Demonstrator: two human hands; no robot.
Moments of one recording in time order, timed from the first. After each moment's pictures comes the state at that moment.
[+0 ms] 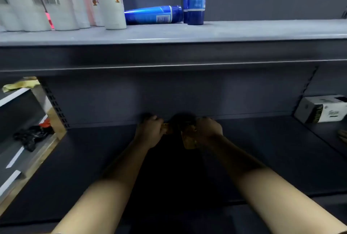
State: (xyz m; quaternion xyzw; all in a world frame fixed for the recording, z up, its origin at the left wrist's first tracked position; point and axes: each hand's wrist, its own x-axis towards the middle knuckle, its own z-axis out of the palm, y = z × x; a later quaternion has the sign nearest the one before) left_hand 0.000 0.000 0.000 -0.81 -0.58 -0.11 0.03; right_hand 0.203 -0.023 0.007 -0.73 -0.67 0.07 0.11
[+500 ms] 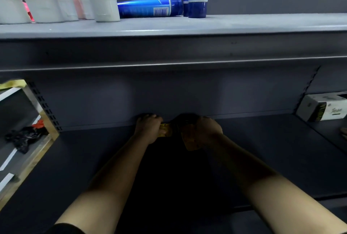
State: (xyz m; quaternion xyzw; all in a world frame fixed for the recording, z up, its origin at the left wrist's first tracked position) left_hand 0.001 0.033 -0.002 -0.81 -0.58 -0.04 0.03; right_hand 0.204 -0.005 0.001 -0.75 -0.64 0.10 0.10
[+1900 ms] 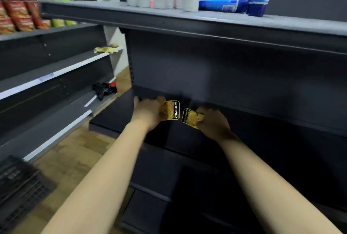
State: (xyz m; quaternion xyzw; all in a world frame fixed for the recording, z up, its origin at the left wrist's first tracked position) left_hand -0.069 -0.175 0.053 -0.66 -0.74 -0.11 0.07; right_hand 0.138 -0.125 0.036 -0.54 -0.81 0.11 0.18
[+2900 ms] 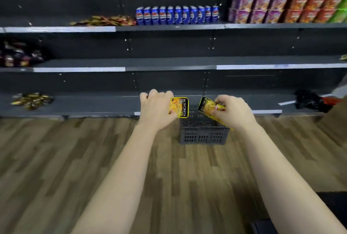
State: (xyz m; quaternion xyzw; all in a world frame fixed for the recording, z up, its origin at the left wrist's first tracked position) left_hand -0.339 -0.790 0.035 -0.14 -0.97 -0.06 0.19; right_hand -0.317 -0.558 0.039 -0.01 -0.97 0.20 0.11
